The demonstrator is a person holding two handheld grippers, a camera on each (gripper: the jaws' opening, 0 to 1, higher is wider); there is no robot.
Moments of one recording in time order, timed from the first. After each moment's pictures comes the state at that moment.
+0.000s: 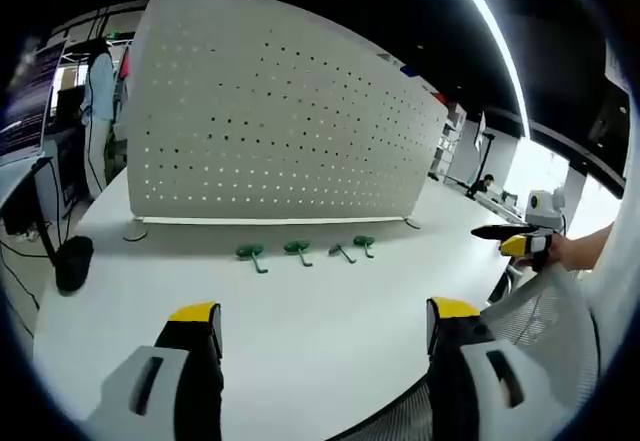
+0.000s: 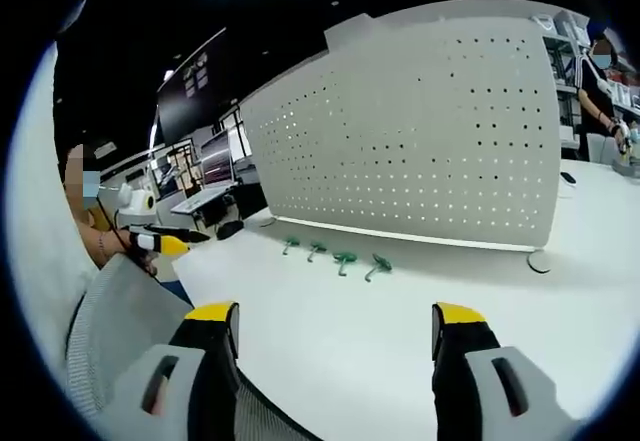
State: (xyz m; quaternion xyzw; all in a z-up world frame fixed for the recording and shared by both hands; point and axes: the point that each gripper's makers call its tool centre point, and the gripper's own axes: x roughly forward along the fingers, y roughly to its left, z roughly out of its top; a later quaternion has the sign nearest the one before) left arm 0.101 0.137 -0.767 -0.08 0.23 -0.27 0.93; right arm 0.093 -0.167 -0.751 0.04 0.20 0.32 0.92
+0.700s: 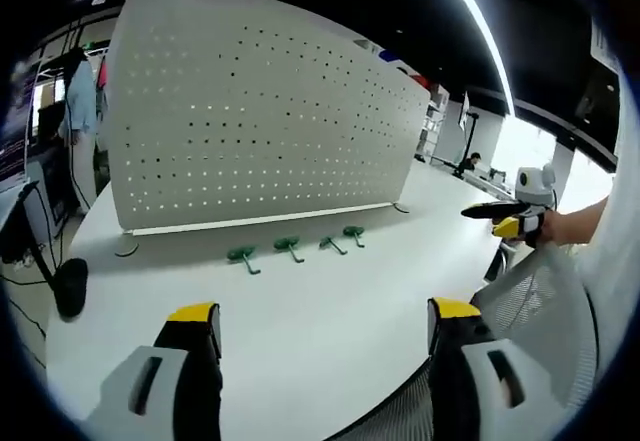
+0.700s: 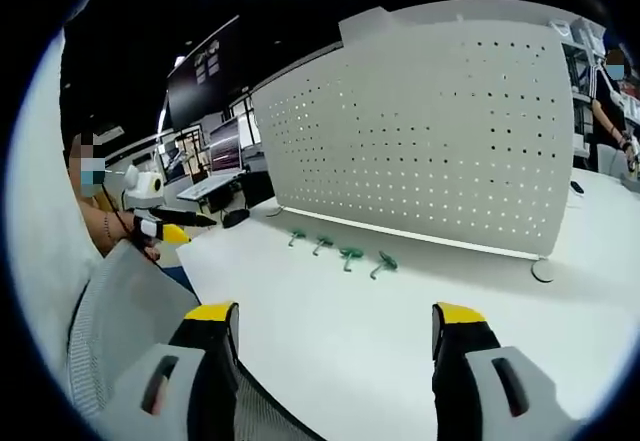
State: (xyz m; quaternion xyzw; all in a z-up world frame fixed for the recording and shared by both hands) left arm 0.098 0.130 -0.766 -0.04 0.24 -0.31 0.92; right arm 0.091 -0.163 -0.751 0.02 0.21 0.34 0.92
